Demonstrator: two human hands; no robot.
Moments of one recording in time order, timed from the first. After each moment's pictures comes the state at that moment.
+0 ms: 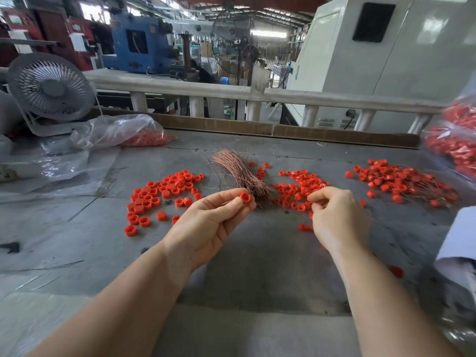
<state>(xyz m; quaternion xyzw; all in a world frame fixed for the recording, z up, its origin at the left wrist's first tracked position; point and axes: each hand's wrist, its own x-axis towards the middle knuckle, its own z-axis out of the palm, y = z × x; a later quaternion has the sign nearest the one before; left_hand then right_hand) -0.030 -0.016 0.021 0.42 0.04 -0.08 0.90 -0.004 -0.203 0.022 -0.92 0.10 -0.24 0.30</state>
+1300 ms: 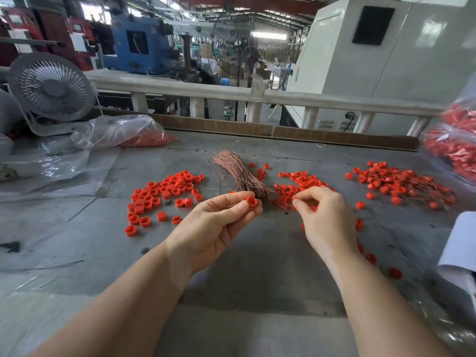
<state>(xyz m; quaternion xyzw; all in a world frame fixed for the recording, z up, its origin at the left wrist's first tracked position) -0.034 -0.018 0.022 0.42 0.02 -0.11 0.90 -0.003 -0.197 0.016 -0.90 -0.03 -0.29 0.32</state>
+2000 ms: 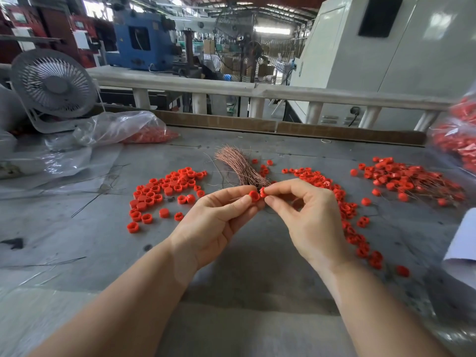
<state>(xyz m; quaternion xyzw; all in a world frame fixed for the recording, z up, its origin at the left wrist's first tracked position) -0.032 -0.019 0.021 0.42 0.01 -0.08 0.90 -0.024 -0.166 0.025 -0.80 -0.21 -0.26 0.51</state>
